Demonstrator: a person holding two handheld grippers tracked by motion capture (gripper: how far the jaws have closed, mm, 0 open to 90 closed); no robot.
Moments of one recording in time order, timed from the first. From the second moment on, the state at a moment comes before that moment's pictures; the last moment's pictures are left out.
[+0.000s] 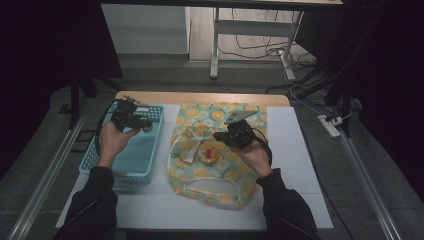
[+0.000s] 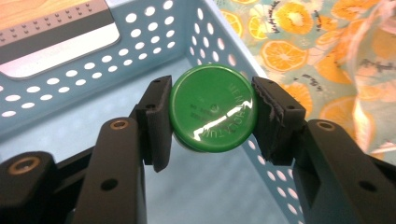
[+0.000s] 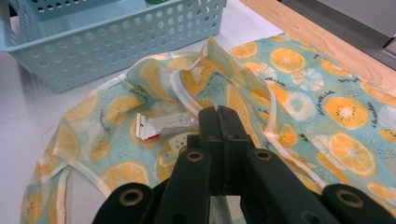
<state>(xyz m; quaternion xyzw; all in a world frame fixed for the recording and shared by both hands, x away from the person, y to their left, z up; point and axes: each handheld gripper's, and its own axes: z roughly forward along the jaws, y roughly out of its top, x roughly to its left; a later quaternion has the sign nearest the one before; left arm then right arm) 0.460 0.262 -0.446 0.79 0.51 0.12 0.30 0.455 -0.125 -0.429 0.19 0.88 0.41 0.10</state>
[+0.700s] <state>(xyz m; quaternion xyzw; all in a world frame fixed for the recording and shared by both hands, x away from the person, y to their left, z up) 0.428 0.239 -0.416 0.81 0.46 0.12 0.33 0.457 -0.127 -0.430 0.20 0.88 0.41 0.11</state>
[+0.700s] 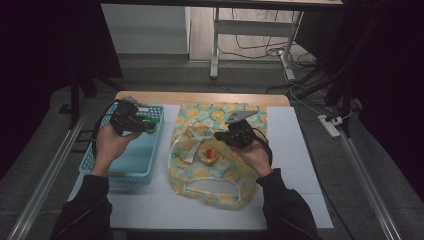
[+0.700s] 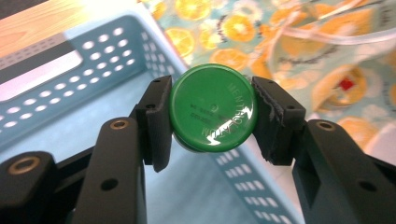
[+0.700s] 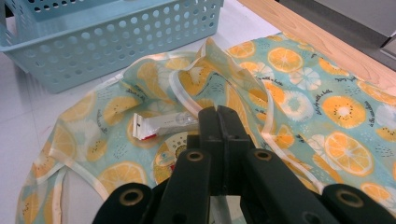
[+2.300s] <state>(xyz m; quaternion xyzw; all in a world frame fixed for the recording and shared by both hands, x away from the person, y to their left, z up) 0.408 0.091 -0.446 0.87 0.31 0.05 0.37 0.462 -0.129 -0.433 0.21 0.88 0.42 0.11</state>
